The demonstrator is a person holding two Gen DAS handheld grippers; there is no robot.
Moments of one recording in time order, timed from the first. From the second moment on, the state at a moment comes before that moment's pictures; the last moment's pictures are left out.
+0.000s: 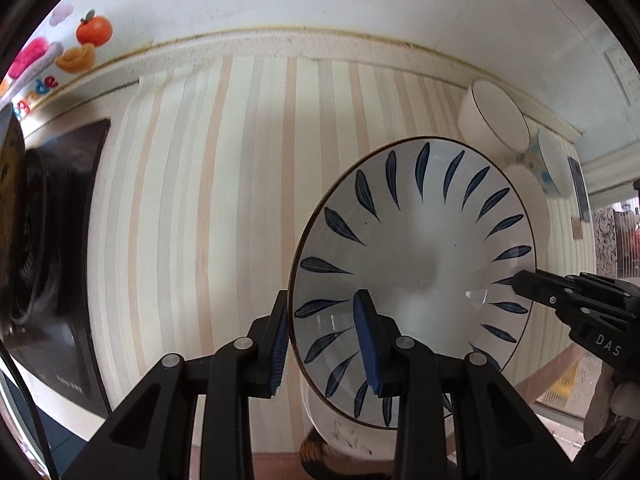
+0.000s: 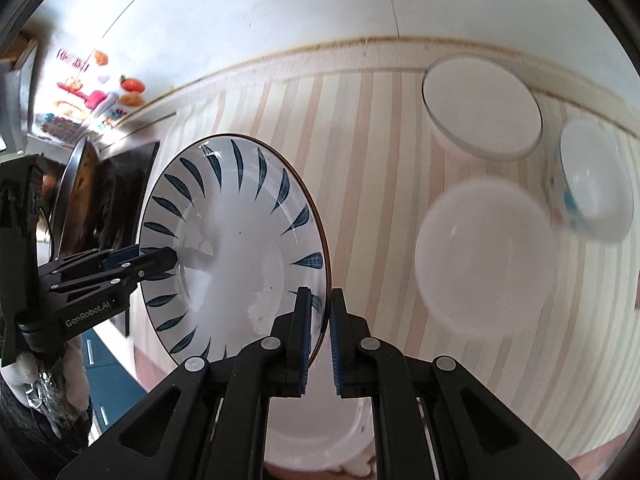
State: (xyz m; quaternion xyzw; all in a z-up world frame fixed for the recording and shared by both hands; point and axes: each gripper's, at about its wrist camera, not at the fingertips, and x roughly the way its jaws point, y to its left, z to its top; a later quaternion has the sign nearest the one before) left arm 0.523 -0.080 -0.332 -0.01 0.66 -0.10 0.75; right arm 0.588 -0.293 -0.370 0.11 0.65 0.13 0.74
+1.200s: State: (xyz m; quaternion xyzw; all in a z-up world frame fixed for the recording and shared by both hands) left arm 0.483 -0.112 -0.400 0.00 0.70 -0.07 0.71; right arm 0.493 -0.333 -0.440 0.17 0.70 0.12 0.68
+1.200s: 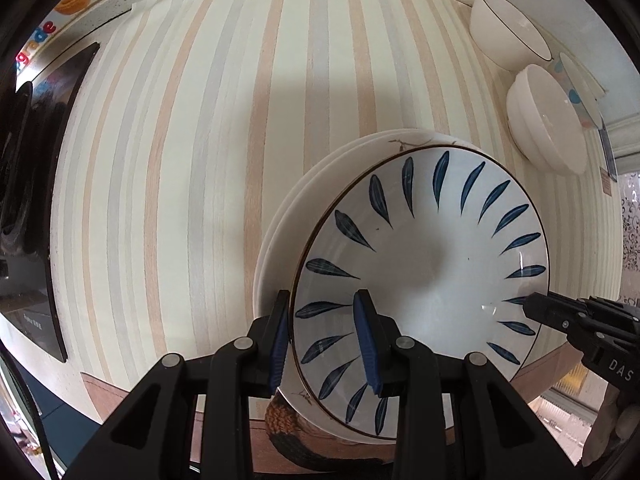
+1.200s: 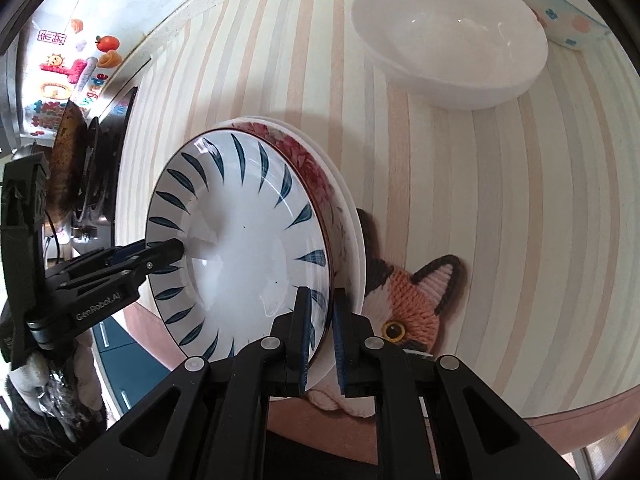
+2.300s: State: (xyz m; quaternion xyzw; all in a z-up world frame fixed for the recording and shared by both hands) left arm 0.354 -0.071 -0.228 0.00 0.57 -0.09 0.82; right arm 0.378 -0.292 -0.280 0.15 0.59 0.10 0.79
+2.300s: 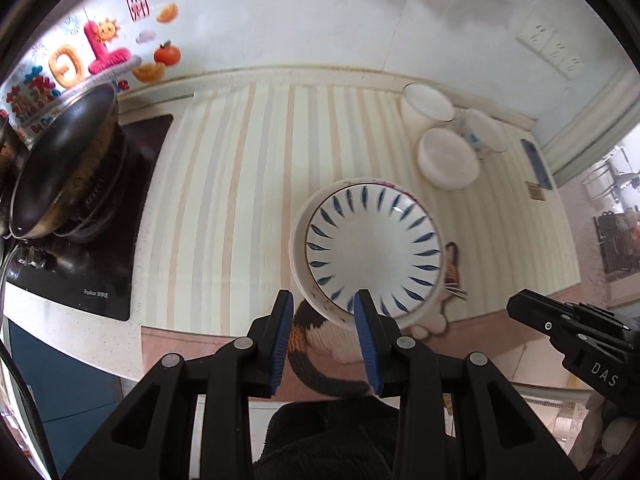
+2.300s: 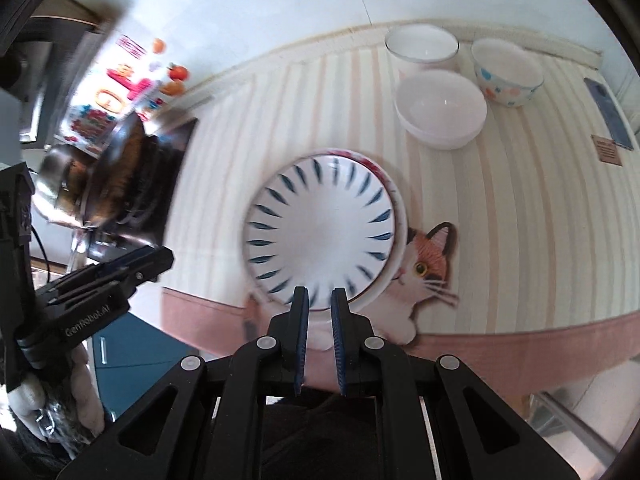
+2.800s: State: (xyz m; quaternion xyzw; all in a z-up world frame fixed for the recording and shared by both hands) left arm 0.298 -0.076 -0.181 0.01 0.53 -0.13 0.83; right arm 0.295 -0.273 -0.190 0.14 0.54 0.08 0.82
